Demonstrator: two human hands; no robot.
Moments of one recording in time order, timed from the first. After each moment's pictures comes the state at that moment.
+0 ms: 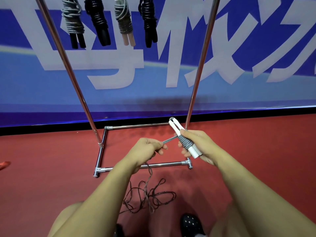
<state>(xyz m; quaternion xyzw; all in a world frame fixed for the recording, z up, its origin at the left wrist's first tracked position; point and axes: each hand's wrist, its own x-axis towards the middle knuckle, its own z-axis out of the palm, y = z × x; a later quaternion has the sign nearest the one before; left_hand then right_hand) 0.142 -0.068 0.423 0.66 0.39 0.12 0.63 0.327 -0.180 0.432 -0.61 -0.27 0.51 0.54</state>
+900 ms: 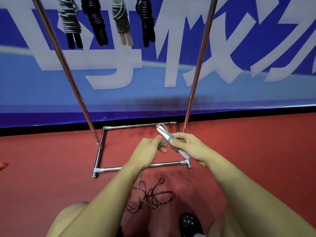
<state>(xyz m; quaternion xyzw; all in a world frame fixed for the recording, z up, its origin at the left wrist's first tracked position) 0.153 -0.081 0.426 0.71 0.41 0.15 0.55 0.321 -0.170 0.410 -0.65 -0.38 0.45 0.47</state>
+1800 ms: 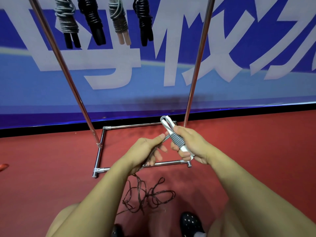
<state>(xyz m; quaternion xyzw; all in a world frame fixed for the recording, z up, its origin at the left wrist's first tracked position) 0.142 -0.077 0.437 0.62 0.34 0.09 0.70 0.311 -0.178 0.442 -0.58 -0.32 0.54 0.52</state>
